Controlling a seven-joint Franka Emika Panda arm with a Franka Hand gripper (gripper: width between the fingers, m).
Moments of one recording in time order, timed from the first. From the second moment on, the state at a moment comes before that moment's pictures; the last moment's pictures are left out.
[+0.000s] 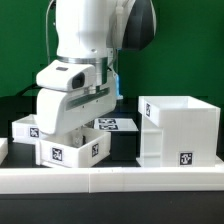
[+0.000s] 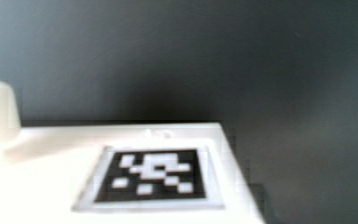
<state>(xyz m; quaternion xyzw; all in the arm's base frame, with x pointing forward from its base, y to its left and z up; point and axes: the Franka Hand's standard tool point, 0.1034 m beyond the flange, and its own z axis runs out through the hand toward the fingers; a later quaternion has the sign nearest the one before) 0.516 -0.066 0.021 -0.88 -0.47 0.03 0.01</state>
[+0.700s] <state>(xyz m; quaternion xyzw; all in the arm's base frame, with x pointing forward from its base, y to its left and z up) 0.518 -0.066 0.020 -0.72 -0.69 0.04 0.00</state>
